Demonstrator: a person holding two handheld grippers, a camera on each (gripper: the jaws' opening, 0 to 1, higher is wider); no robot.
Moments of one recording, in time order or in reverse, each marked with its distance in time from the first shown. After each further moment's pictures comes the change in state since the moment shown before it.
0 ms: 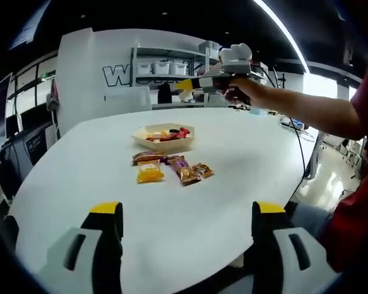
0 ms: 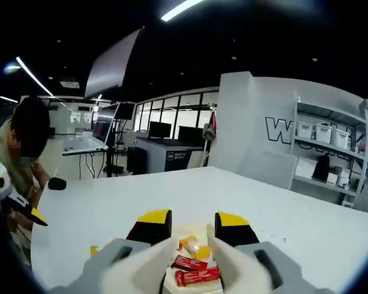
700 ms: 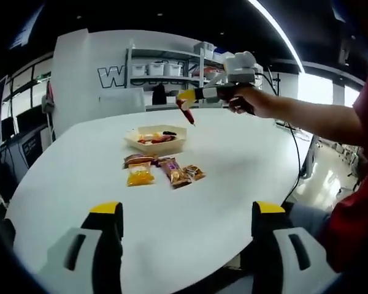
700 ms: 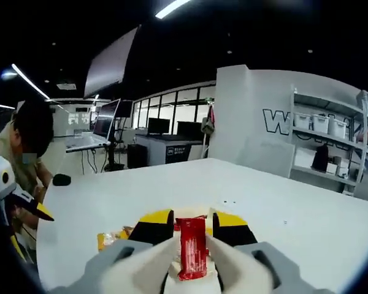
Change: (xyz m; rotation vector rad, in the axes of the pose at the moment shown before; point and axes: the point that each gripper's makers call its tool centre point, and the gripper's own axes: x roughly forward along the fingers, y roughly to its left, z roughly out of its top) left arm 0.005 -0.013 0.001 0.017 0.000 -0.030; right arm -0.024 0.005 -0.026 0.041 0.034 -0.004
